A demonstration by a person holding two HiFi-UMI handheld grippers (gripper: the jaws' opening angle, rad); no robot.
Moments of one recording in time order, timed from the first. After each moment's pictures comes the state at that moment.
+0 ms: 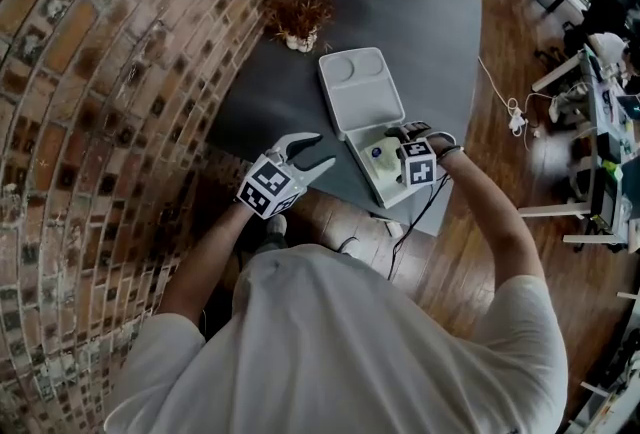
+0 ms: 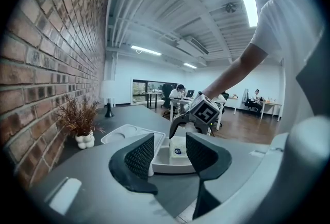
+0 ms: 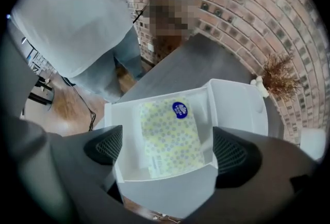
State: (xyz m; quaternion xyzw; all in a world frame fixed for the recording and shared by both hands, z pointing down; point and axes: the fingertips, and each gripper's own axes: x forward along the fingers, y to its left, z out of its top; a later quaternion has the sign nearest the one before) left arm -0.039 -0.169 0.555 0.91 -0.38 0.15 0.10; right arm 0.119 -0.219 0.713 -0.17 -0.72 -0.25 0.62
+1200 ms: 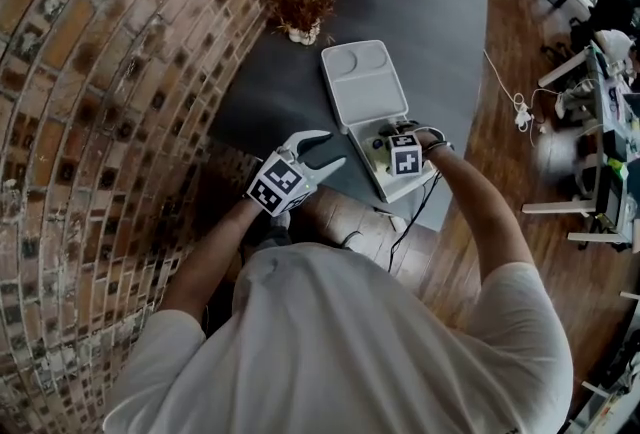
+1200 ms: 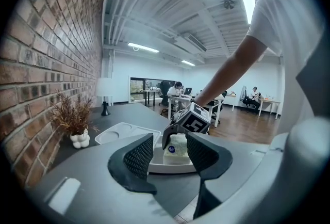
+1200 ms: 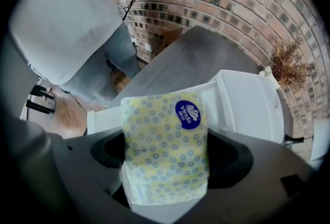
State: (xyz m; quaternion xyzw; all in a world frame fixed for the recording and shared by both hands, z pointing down) left arm -0.018 -0.167 0.567 0.91 -0.37 0.17 0.10; right arm 0.099 -0.218 0.756 -0.17 -0.73 -0.21 0.63
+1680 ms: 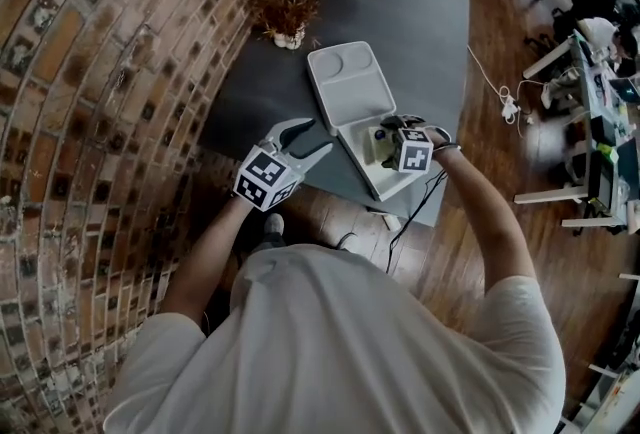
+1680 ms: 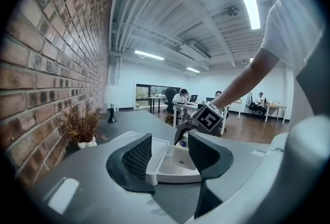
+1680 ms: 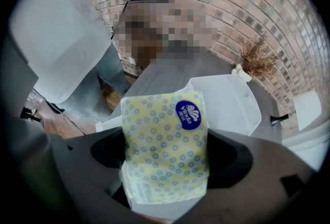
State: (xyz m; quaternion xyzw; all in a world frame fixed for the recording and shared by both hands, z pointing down) left arm -0.040 -0.187 0.536 0.91 -0.40 0.12 0.09; right arm 0.111 -0.232 0.710 -0.07 -0.78 -0.16 0.60
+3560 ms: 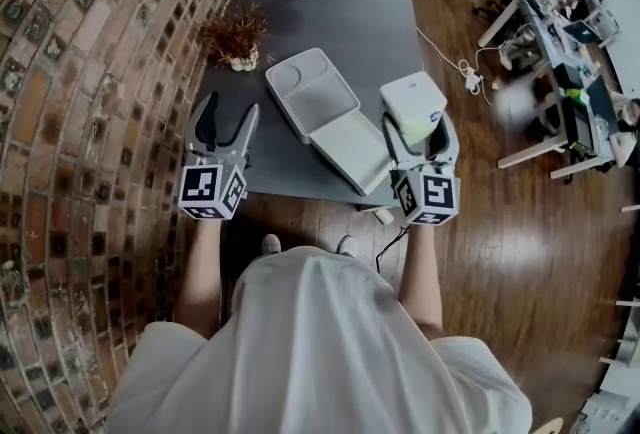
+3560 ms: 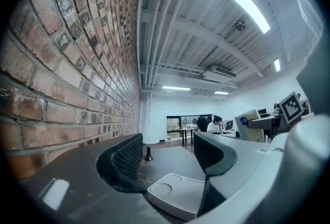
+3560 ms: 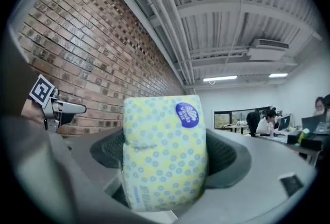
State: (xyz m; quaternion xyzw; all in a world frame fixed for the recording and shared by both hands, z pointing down) left arm -0.145 -0.216 0.395 0.82 -0.57 -0.03 -0.02; right arm 0.173 -0.208 0.403 0.61 -0.79 -0.05 0.00
